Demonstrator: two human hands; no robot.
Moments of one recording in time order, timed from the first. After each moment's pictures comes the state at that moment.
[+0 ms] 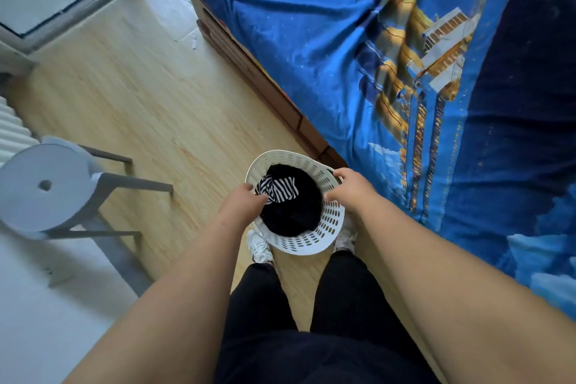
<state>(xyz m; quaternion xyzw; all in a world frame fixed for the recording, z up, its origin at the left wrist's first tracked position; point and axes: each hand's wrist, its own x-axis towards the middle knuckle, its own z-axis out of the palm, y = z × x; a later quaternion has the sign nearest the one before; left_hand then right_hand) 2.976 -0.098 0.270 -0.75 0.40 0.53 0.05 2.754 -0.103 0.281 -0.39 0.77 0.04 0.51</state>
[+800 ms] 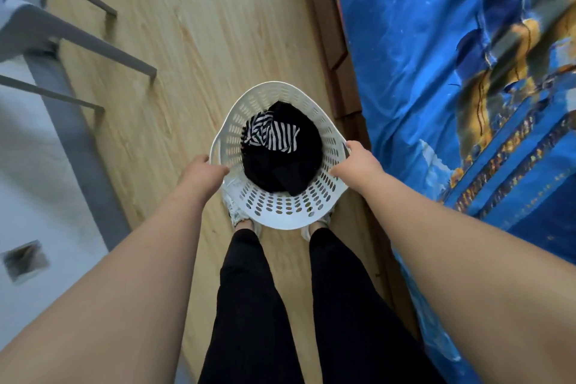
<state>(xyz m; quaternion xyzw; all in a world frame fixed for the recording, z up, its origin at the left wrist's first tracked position) 2.956 -0.056 0.084 -0.86 0.08 0.50 -0.03 2.706 -0.166 0.091 -0.50 0.68 0.23 0.49</state>
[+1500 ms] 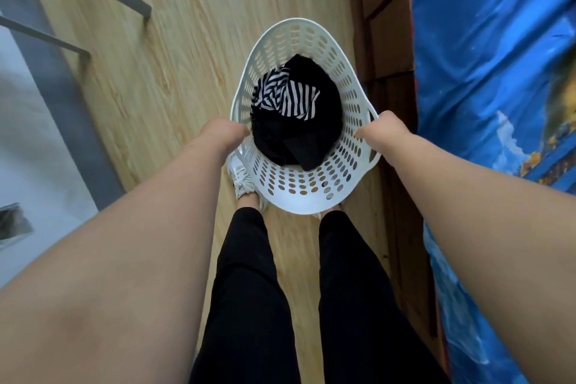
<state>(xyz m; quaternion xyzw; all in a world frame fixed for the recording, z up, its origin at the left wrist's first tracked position) 2.962 -0.060 0.008 -0.84 0.04 0.53 -0.02 2.720 -0.167 0.001 -0.43 0.73 0.25 0.46</state>
